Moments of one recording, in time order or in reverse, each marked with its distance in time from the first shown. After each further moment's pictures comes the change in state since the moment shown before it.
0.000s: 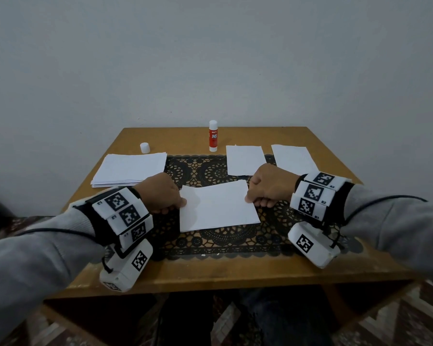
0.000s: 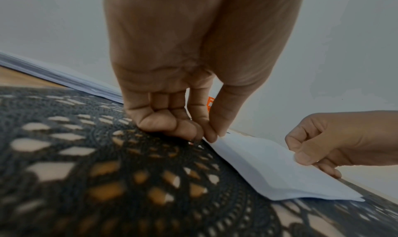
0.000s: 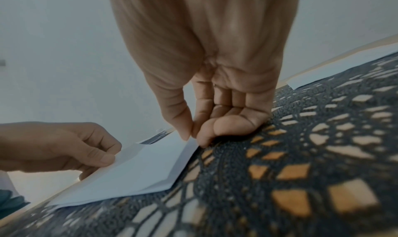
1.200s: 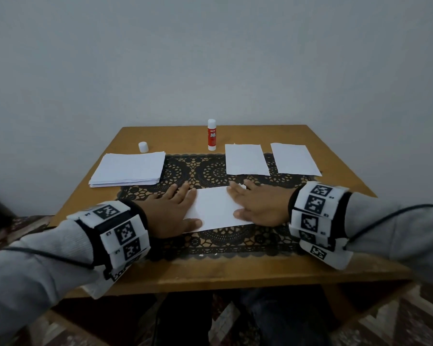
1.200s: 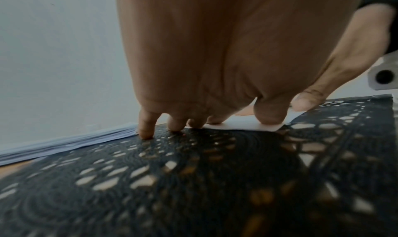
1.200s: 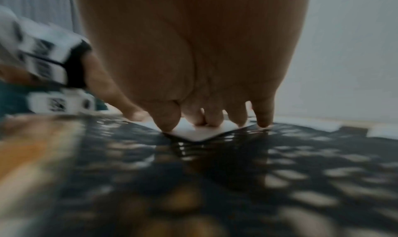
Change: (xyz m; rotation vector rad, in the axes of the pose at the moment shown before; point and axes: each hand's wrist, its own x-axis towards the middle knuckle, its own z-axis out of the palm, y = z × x) left_hand -0.023 0.002 0.025 0.745 -0.248 0.217; right_hand -0.026 -0.012 0.022 -0.823 -0.304 -0.178
